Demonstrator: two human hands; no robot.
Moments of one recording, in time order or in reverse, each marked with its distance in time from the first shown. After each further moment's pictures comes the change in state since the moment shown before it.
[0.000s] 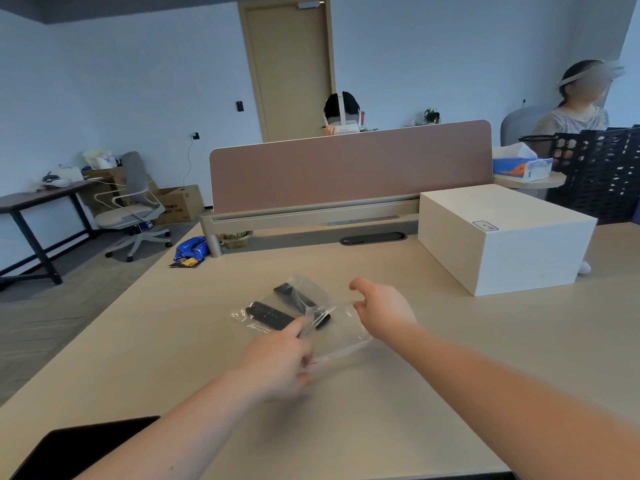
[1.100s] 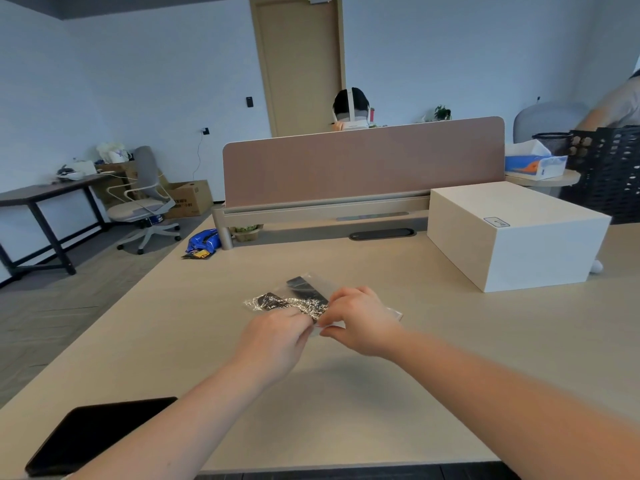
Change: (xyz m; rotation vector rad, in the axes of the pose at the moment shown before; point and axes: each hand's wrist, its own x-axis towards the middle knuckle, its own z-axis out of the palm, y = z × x) left_hand -0.016 -0.013 0.000 0.029 0.567 0.049; right_hand -0.030 -0.040 0.003 -0.087 -0.111 -0.532
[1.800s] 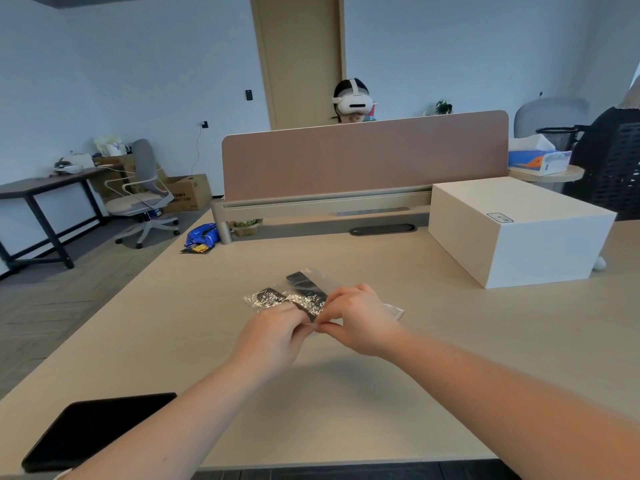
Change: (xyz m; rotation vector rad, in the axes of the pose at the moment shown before) left_hand -0.003 -0.001 0.007 -0.339 -0.032 -0.153; right_hand 0.000 -0.004 0.007 0.075 0.069 0.011
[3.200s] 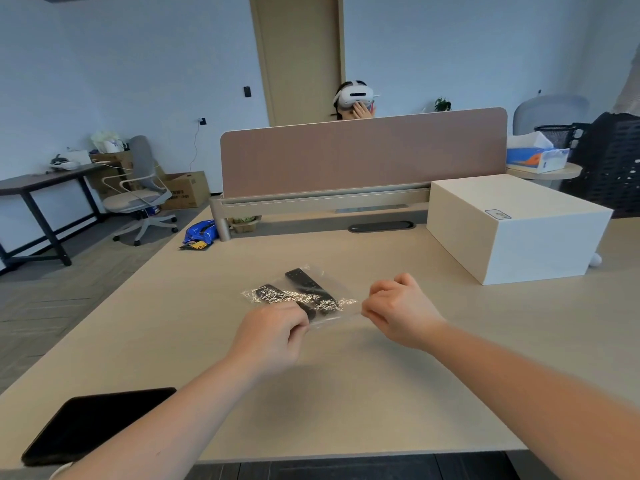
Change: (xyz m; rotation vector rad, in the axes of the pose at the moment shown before) left_hand -0.004 -0.003 -0.003 0.034 0.018 0.099; right_hand -0.027 0.068 -0.007 -0.469 0.113 -0.100
